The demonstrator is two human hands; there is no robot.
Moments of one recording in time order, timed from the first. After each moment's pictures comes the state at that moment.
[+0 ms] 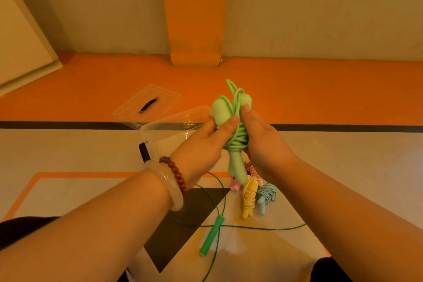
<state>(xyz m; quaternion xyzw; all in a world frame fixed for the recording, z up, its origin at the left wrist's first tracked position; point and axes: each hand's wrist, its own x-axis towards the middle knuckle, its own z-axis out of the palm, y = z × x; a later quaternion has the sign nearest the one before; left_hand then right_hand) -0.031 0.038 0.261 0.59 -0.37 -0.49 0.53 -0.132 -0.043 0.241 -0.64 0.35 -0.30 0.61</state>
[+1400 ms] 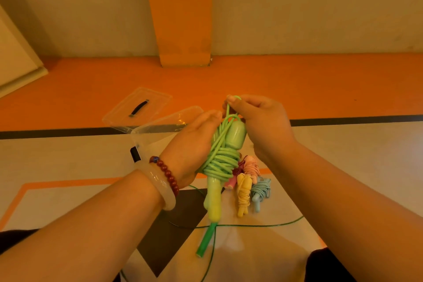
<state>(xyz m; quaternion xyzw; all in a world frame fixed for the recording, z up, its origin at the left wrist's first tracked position) -0.029 0.019 0.251 0.57 -0.33 -0.53 0.53 -0.136 -0.058 0.269 -0.56 0.40 -0.41 0.60</state>
